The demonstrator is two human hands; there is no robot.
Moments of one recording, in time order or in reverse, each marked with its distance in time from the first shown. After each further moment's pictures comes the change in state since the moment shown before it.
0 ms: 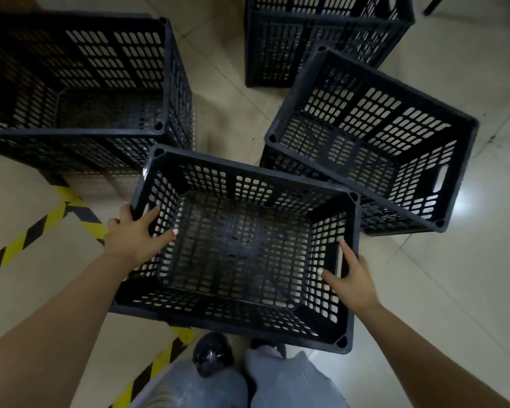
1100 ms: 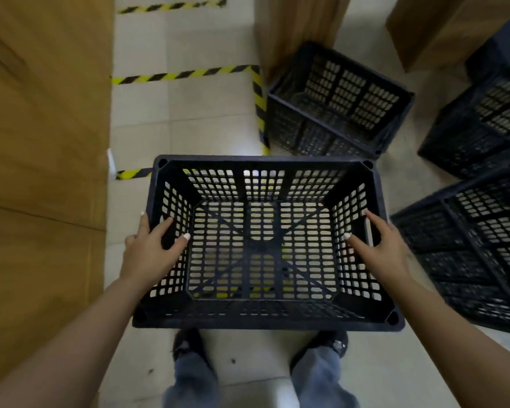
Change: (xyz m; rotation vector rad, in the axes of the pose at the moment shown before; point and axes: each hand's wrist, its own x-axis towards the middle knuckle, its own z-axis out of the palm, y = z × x) left_hand -0.400 -0.360 -0.029 -0.593 0.284 -0.496; right_hand -0.298 -0.274 0.125 -0.279 -0.149 -0.637
